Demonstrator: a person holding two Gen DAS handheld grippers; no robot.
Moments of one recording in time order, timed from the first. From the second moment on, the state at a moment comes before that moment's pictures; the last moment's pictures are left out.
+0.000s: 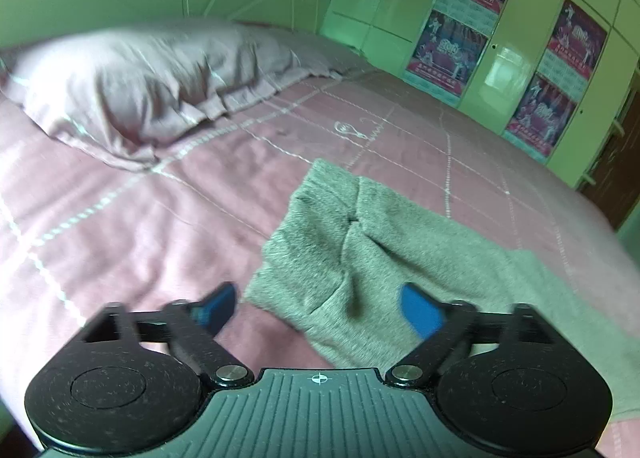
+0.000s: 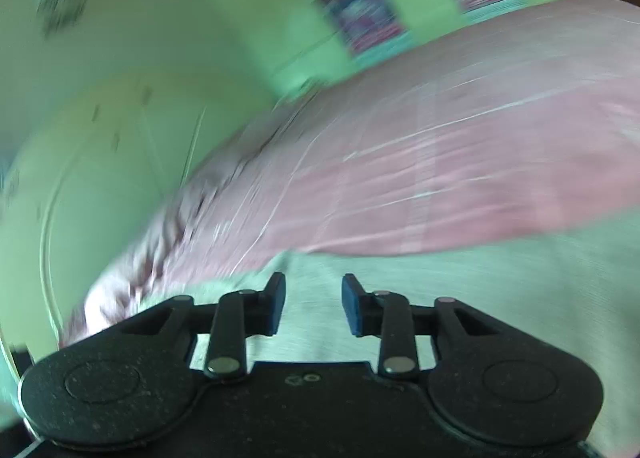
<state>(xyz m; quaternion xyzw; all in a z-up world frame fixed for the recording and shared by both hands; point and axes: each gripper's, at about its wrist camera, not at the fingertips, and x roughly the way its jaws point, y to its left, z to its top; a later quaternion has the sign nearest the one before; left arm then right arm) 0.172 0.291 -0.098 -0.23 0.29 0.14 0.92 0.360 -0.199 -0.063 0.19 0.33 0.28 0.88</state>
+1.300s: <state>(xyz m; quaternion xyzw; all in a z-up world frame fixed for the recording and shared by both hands) 0.171 0.272 -0.071 -0.15 0.28 0.10 0.94 0.379 -0.233 -0.054 0.23 0.34 0.27 0.87</state>
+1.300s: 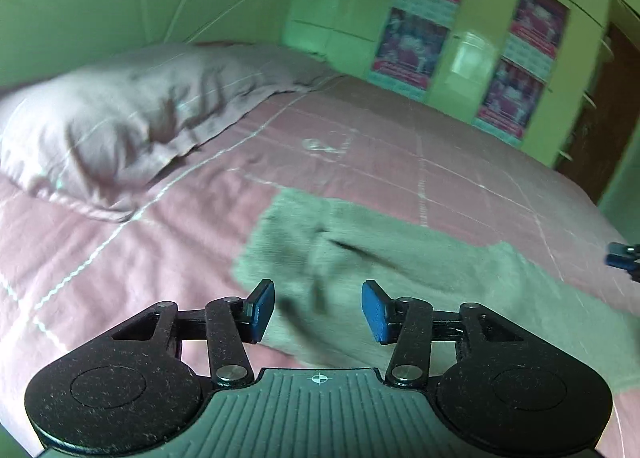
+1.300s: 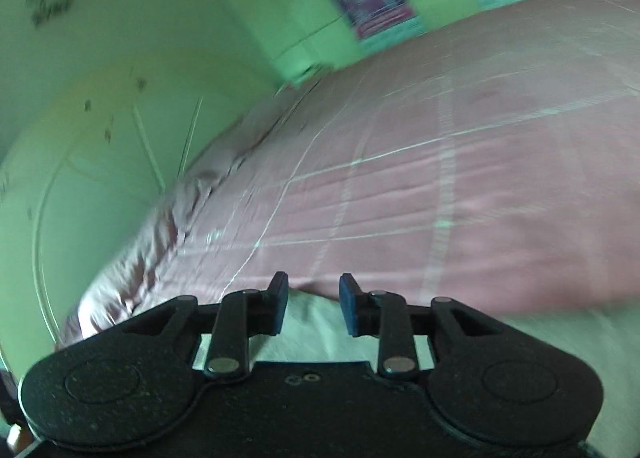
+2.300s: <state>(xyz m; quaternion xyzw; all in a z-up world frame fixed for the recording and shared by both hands) 0.167 0.171 -0.107 -0.15 0.33 -0.01 0.93 0.294 -0.275 -0.161 0.46 0.39 0.15 0.78</state>
